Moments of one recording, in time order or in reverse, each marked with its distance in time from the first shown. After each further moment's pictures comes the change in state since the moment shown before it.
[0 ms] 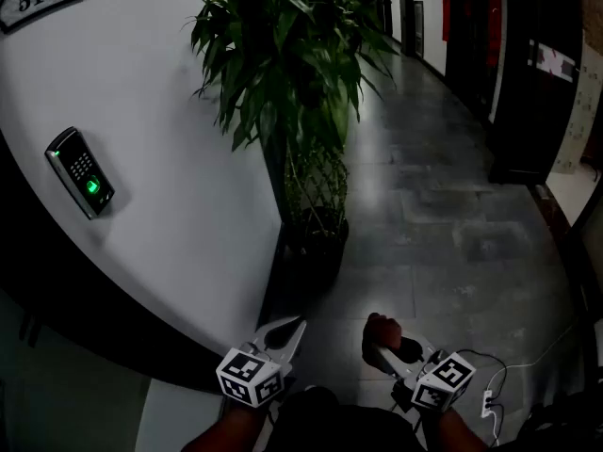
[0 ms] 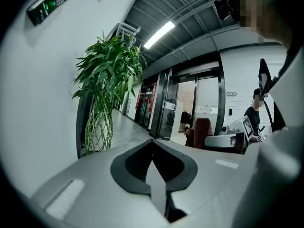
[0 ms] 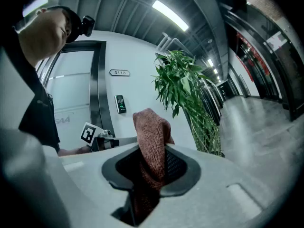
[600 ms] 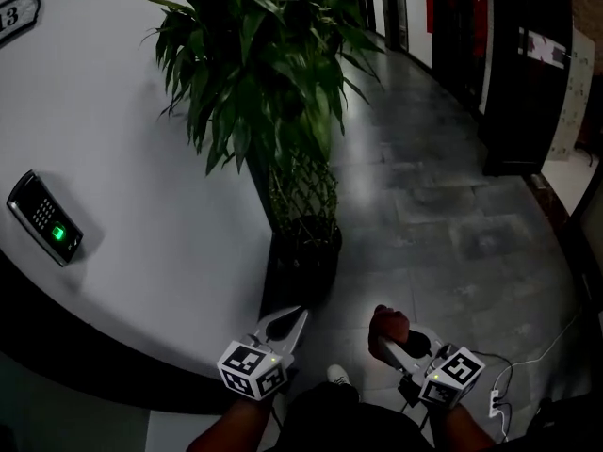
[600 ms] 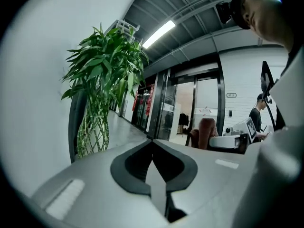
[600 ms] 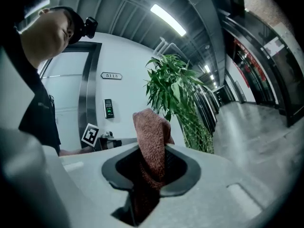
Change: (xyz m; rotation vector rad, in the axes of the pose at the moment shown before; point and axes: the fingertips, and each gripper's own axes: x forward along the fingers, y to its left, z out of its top) left arm 0.087 0.047 0.043 0.012 -0.036 -0.022; right arm 0.031 -0.081 0.035 -0.054 -0.051 -0.051
